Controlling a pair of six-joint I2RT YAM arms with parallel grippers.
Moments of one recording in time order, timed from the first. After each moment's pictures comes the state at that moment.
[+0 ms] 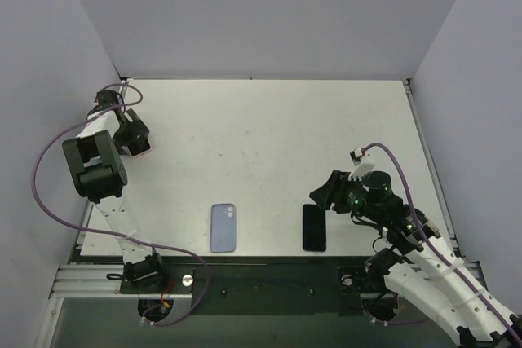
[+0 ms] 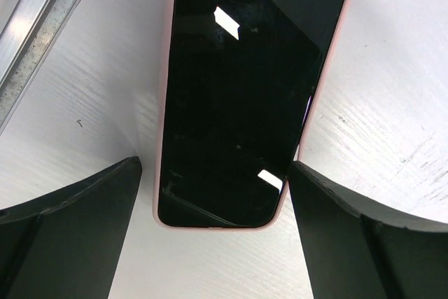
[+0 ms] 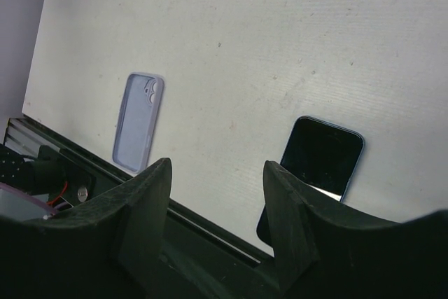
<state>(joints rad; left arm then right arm) 0.31 2.13 1.59 -0.58 -0.07 -0.42 0.57 0.61 0.58 -0.50 -0.09 0.60</state>
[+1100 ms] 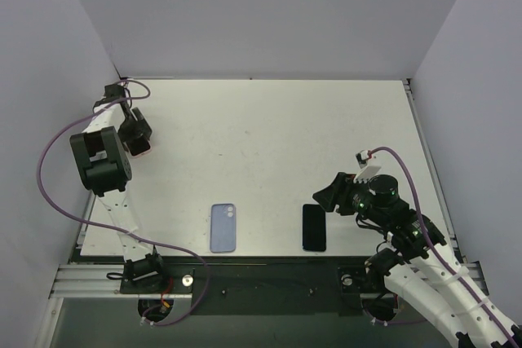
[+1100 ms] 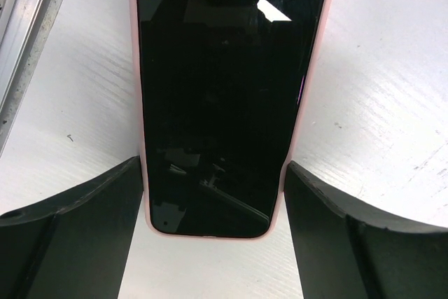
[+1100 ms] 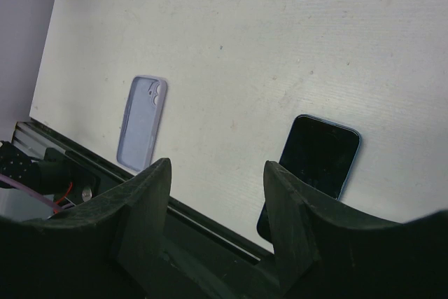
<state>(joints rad) 0.26 2.22 1.75 -0.72 -0.13 -0.35 0.54 0.55 0.58 -0.53 -0.10 0.60</state>
